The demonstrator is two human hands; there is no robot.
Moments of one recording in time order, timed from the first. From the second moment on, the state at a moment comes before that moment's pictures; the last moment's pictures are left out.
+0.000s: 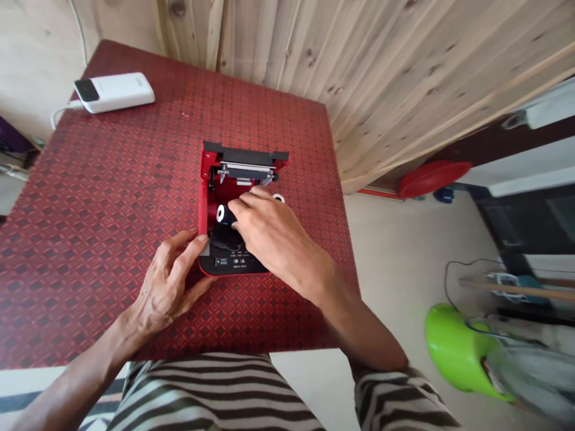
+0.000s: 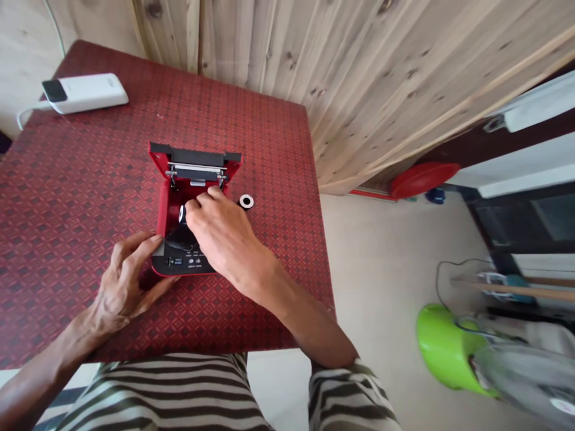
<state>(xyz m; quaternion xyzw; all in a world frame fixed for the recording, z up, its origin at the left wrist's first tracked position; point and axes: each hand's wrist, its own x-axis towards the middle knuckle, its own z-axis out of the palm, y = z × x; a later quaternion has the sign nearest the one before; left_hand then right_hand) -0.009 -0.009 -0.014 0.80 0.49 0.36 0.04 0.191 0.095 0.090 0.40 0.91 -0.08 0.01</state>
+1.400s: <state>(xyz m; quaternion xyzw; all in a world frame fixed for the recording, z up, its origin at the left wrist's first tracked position) 0.002 0.100 0.083 0.85 0.42 0.30 -0.01 0.227 0.060 0.055 0.35 0.86 -0.09 -0.37</state>
